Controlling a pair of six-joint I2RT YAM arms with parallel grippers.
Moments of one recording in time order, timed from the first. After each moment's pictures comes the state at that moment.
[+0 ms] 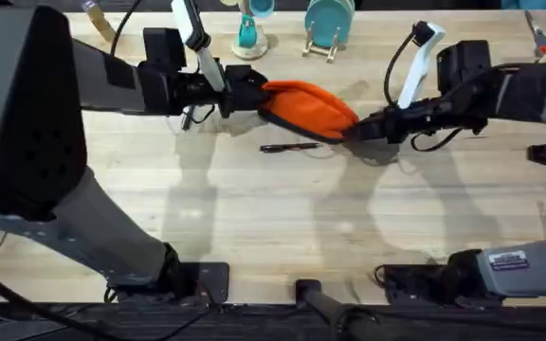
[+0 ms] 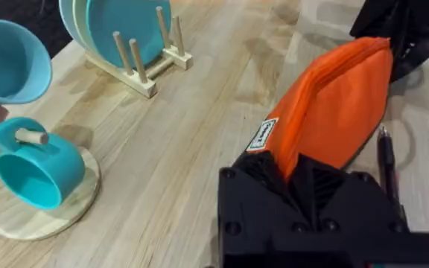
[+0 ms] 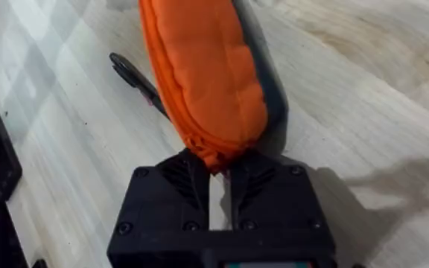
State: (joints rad) left arm 0.00 1.85 0.84 0.27 1.11 0.71; right arm -0.01 1.65 0.81 -0.40 -0.82 -0.41
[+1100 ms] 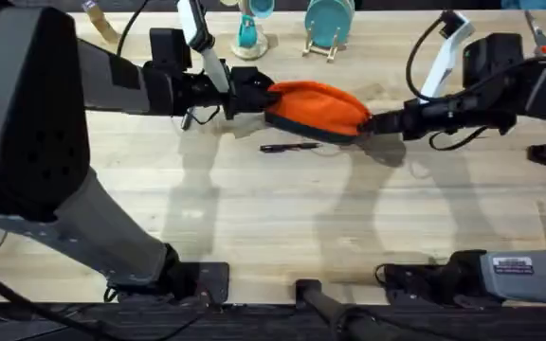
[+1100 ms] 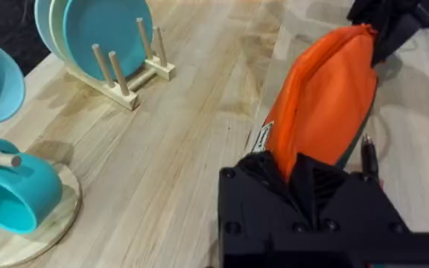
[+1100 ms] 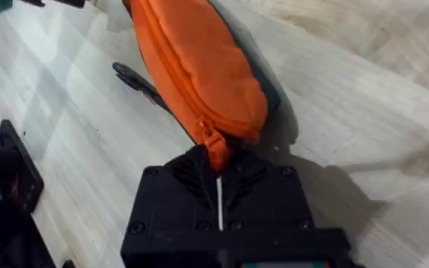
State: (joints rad) left arm -0.02 1.85 0.84 0.26 1.14 0.71; right arm -0.09 1.56 0.82 -0.52 -0.81 -0.37
